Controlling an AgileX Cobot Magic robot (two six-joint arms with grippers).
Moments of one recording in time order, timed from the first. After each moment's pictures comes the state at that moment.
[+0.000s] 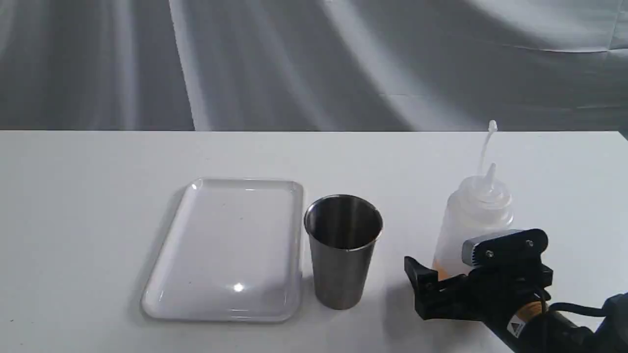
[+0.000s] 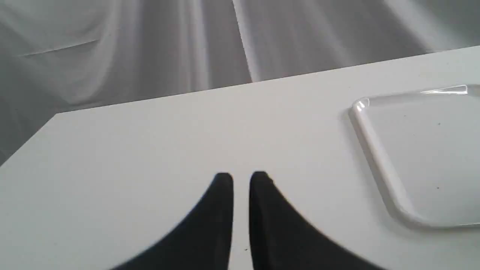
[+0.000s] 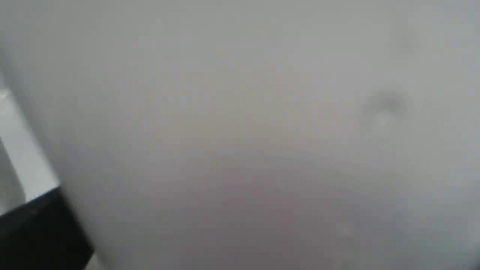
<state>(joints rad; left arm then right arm) 0.08 0.00 0.00 0.04 0.27 0.14 0.14 2.13 -0.49 -0.02 -1.21 0.01</state>
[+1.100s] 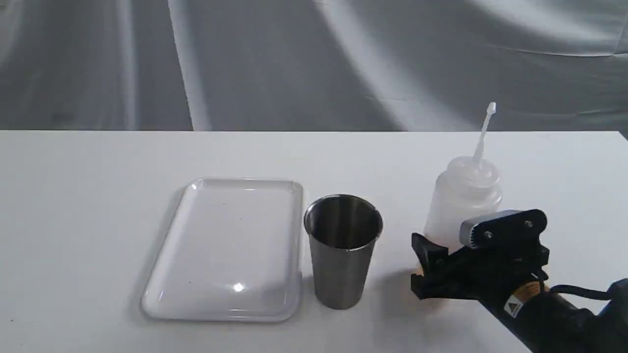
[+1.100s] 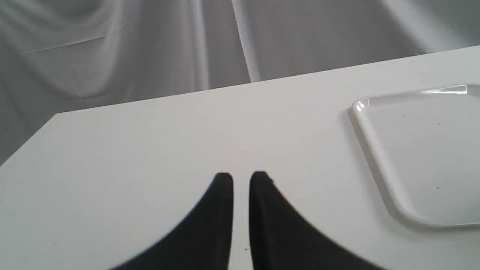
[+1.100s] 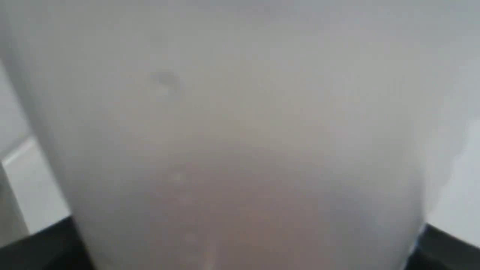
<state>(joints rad) 0.08 0.00 0.00 0.04 0.27 0.14 0.14 2.08 -0.52 -0.03 -1.18 0.00</state>
